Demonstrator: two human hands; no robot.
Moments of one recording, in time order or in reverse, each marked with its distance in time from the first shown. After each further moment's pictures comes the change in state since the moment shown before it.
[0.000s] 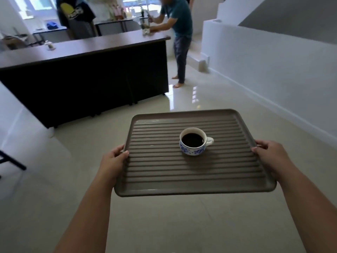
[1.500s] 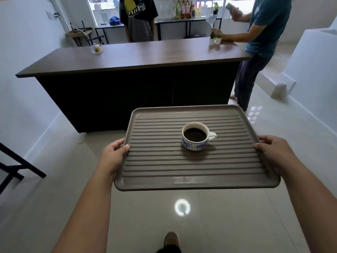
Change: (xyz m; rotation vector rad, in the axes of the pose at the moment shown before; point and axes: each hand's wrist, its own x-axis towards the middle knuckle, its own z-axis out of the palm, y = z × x) left_hand 0.580 0.193 -0.032 -0.223 0.404 -0.024; right_hand 0.592 -0.327 0.395 0.021 -0.356 -0.148
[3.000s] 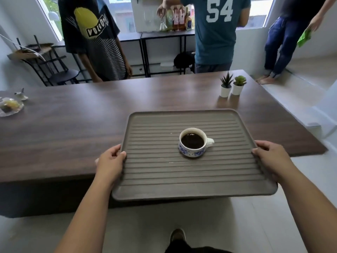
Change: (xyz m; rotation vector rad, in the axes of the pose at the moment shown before) left_hand 0.758 0.203 0.361 0.303 0.086 0.032; right_hand 0.813 -0.228 0.169 0.011 0.019 0.003
